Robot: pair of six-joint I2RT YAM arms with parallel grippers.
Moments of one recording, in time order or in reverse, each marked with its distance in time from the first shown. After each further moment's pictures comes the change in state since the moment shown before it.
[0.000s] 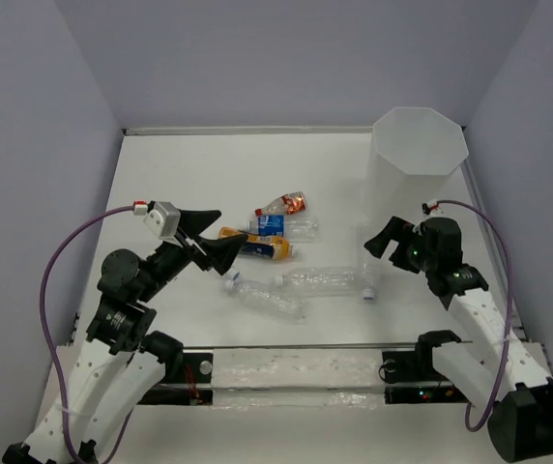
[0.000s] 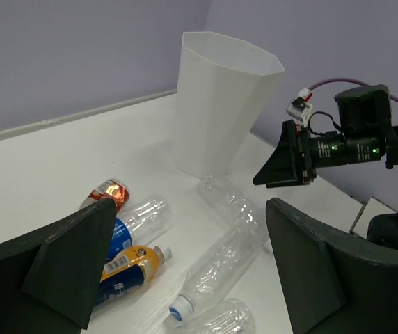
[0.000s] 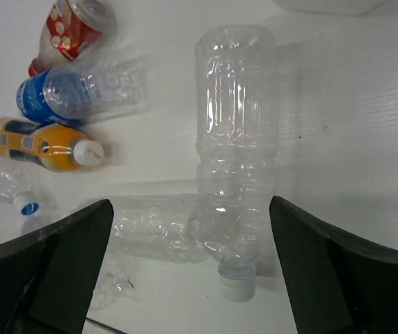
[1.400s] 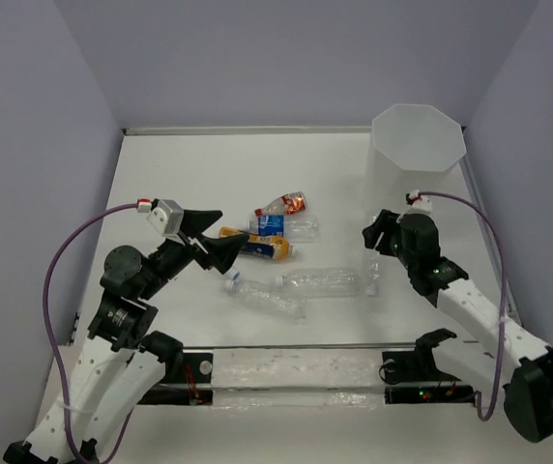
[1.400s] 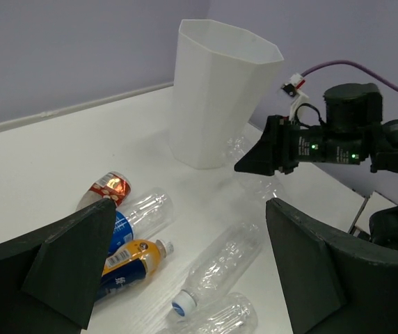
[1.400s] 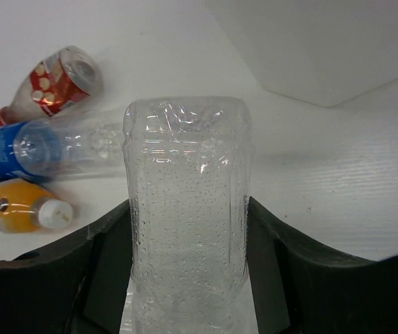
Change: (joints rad) left arm 0.011 0.019 0.000 -0.011 0.016 0.007; right arm 0.225 0.235 -0.039 0.342 0.372 -0.081
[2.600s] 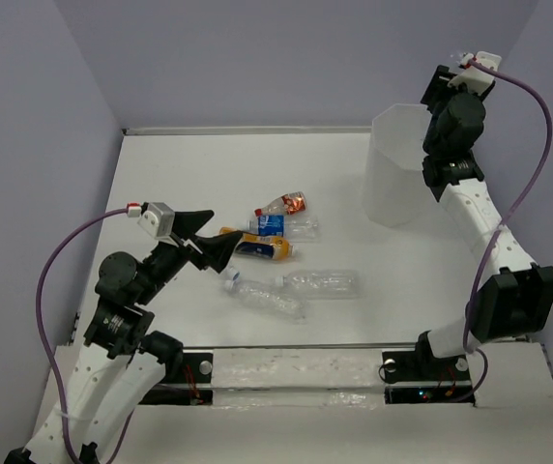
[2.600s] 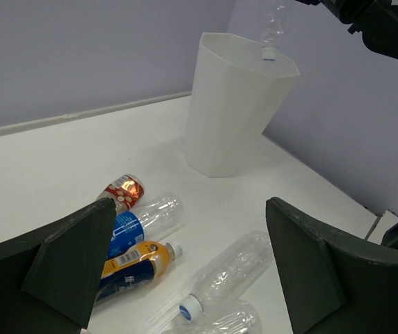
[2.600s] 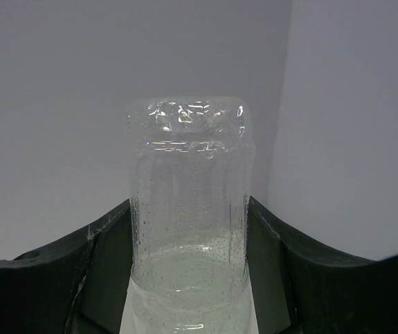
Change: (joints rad) left arm 0.002 -0.047 0.000 -0.025 -0.071 -0.011; right arm -0.193 0.450 0.941 0.342 0.354 -0.579
